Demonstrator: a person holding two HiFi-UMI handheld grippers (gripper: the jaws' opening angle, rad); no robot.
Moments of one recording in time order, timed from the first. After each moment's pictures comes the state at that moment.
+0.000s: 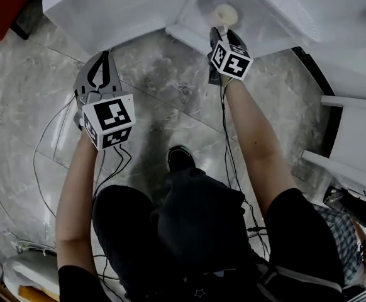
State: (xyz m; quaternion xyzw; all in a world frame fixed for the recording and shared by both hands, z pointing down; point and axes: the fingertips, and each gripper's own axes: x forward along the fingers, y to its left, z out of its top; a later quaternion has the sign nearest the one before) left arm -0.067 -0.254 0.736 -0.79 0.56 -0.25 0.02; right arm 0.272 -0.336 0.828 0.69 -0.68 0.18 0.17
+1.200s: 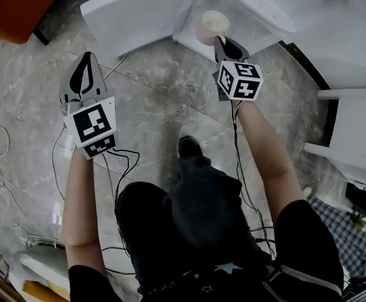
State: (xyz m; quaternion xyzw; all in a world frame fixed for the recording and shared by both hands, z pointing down) left arm -0.142 -0.224 0.592 -0.77 0.61 -0.17 0.04; right arm 0.192 -0.259 0.684 0.62 -0.76 0.11 0.16
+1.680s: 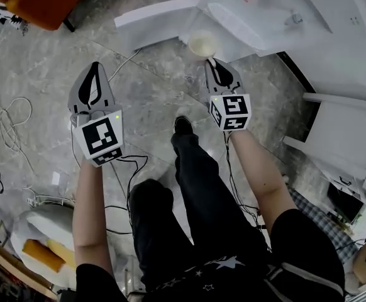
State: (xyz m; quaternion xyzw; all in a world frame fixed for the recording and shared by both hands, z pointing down) left arm -0.166 -0.164 0.407 -0.76 0.62 -0.19 -0.01; right arm 0.115 -0.167 0.505 0.54 -0.81 0.09 0.20
